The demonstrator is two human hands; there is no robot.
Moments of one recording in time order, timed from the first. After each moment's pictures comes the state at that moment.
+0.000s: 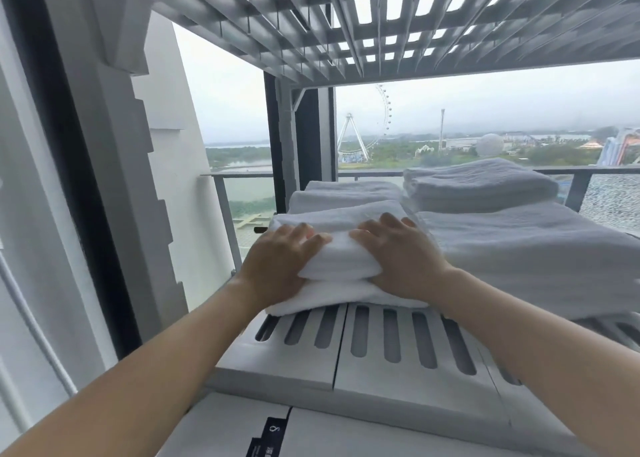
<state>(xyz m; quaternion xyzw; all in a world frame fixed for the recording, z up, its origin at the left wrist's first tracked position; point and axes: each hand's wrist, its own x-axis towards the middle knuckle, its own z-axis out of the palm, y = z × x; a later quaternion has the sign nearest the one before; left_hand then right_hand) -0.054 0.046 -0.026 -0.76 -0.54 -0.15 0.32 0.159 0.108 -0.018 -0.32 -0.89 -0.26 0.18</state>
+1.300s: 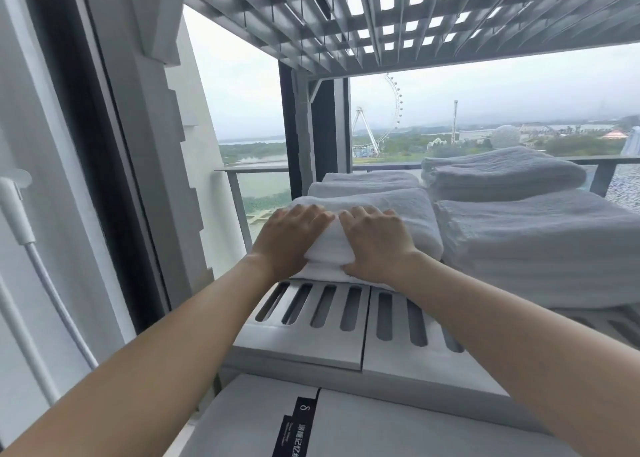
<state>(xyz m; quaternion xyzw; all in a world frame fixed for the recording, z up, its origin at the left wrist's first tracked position) -0.080 0.059 -0.022 -0.74 -0.56 -0.10 0.35 0.091 0.089 -0.018 -0.39 -0.86 -0.27 0.17</state>
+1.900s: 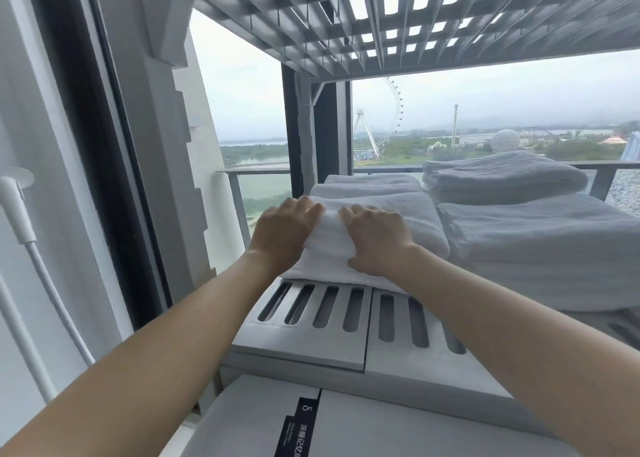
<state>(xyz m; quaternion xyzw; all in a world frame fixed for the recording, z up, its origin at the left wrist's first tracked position) -0.080 0.056 -0.014 -0.68 -0.63 -0.10 0.38 0.085 0.093 -0.009 -0.40 -0.86 -0.24 0.19</state>
